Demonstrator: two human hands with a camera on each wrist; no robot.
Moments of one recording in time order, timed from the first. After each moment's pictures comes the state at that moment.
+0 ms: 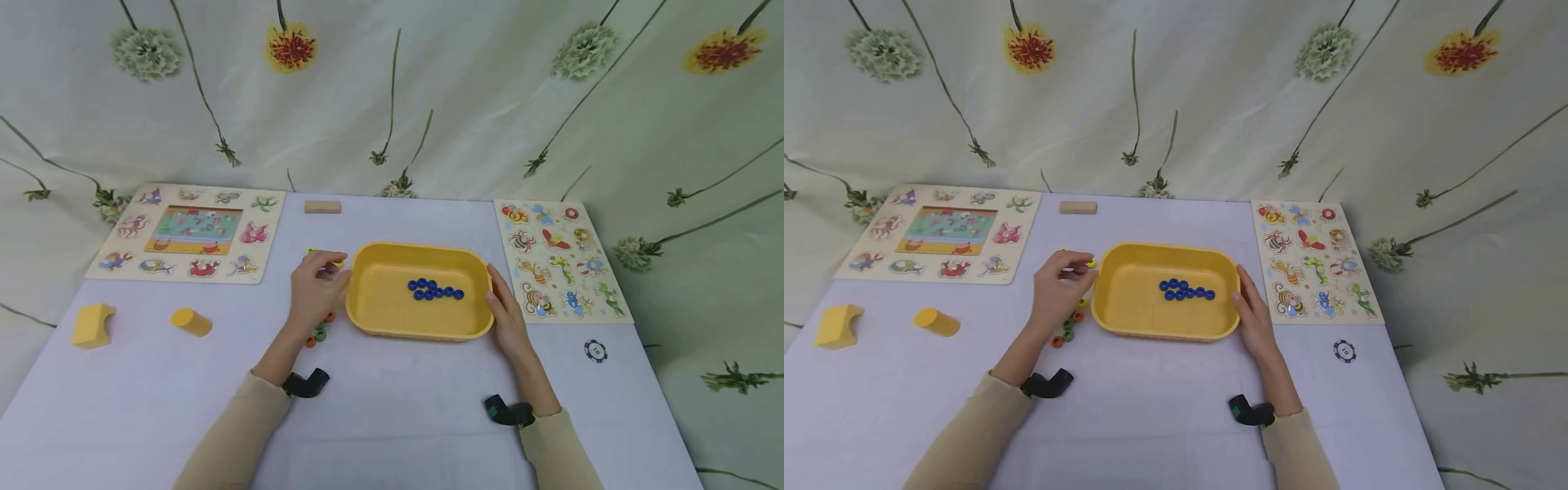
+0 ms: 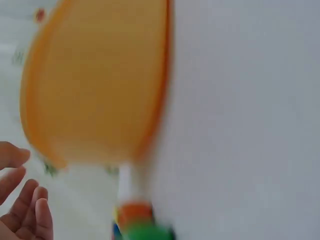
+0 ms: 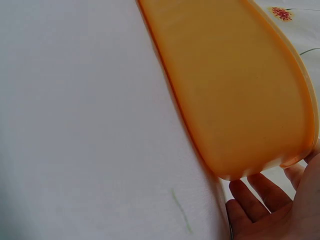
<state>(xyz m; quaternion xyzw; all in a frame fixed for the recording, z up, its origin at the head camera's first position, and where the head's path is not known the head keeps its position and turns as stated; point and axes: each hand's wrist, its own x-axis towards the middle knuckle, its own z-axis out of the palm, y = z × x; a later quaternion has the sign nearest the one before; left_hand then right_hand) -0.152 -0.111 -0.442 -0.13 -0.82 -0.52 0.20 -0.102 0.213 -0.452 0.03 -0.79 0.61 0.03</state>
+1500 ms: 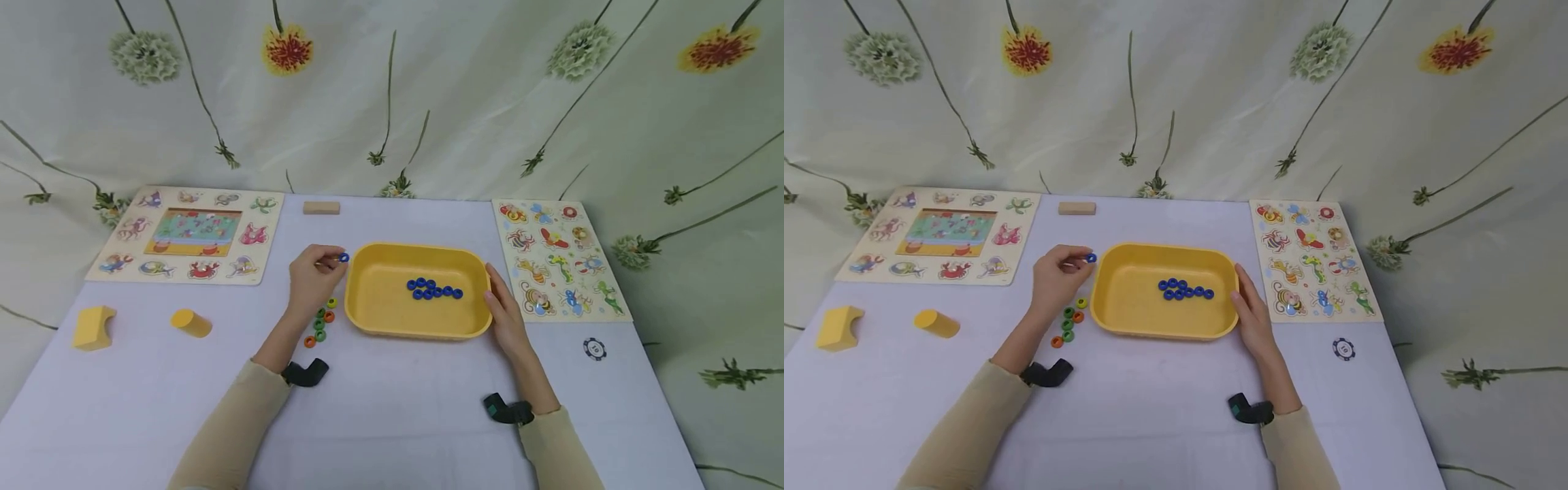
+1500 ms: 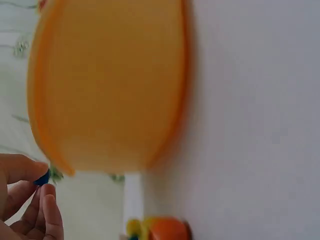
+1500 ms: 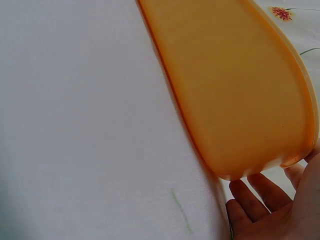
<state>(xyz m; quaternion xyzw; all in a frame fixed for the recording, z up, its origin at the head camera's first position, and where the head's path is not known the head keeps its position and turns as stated) -0.168 -0.111 -0.438 -0.05 -0.85 -0.50 0.15 -0.102 0.213 -0.448 0.04 -0.79 0.61 0.03</state>
